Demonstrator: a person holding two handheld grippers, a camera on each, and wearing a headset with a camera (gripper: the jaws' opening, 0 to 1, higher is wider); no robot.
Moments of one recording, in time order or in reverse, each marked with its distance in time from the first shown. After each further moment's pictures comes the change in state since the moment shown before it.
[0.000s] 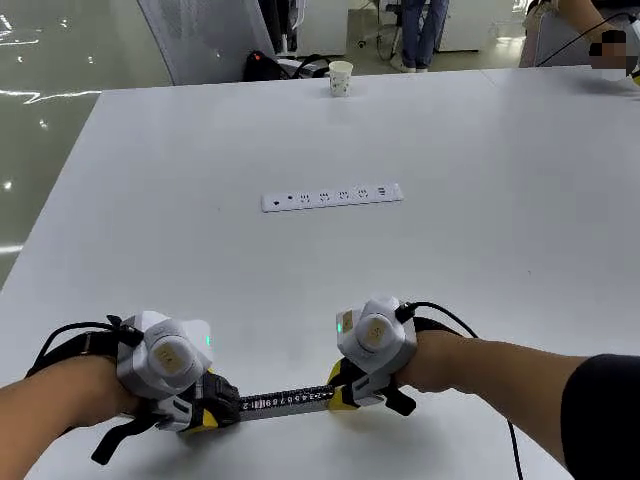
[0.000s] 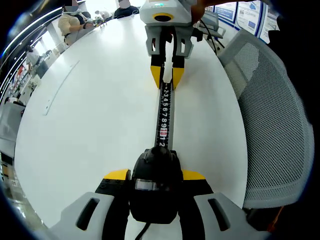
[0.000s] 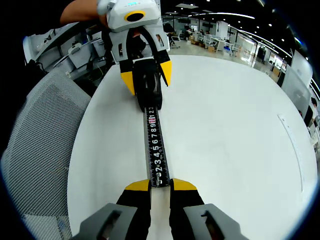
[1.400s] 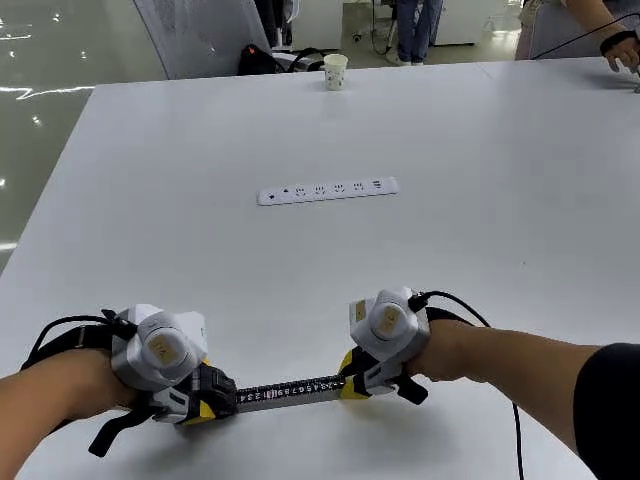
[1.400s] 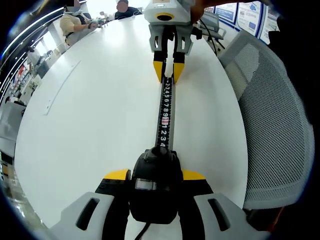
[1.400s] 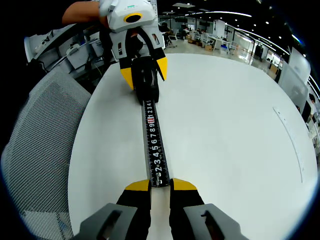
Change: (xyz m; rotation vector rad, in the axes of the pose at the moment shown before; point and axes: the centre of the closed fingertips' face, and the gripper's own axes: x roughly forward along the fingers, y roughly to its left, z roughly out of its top) left arm 0.000 0.000 0.001 -0.003 -0.012 0.007; right arm -0.012 0.000 -0.017 0.022 0.004 -0.011
